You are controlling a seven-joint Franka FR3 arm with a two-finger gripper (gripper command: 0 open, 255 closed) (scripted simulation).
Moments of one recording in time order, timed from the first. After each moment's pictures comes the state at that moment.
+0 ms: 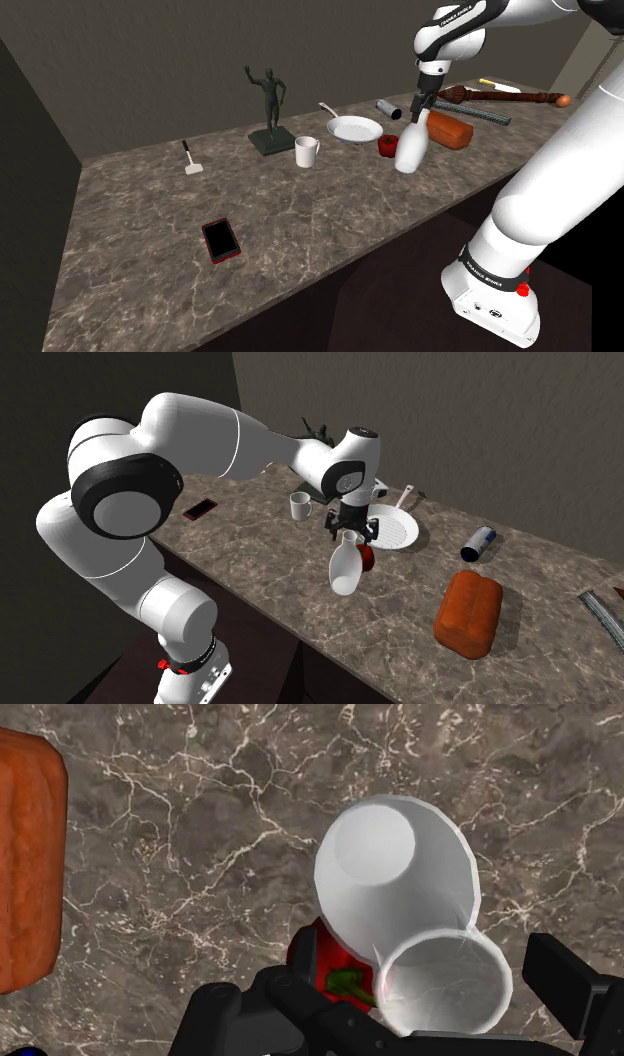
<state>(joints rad) -0.15 -0.13 -0.56 -2.22 -0.11 2.08 -0.63</state>
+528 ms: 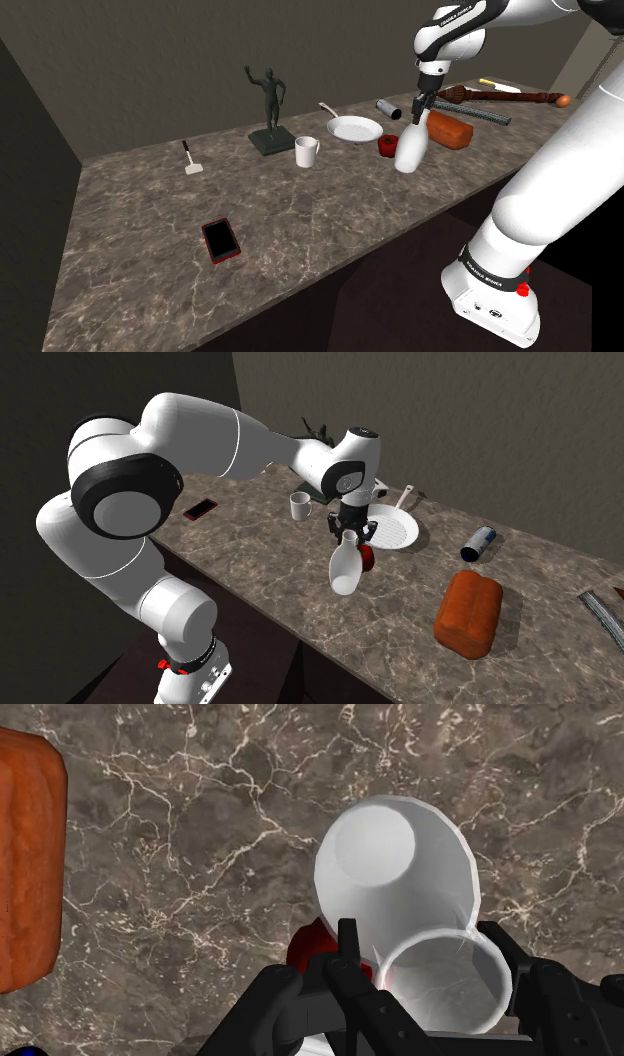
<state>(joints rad) -0.15 -0.13 -0.56 -2.22 -0.11 2.08 -0.63</state>
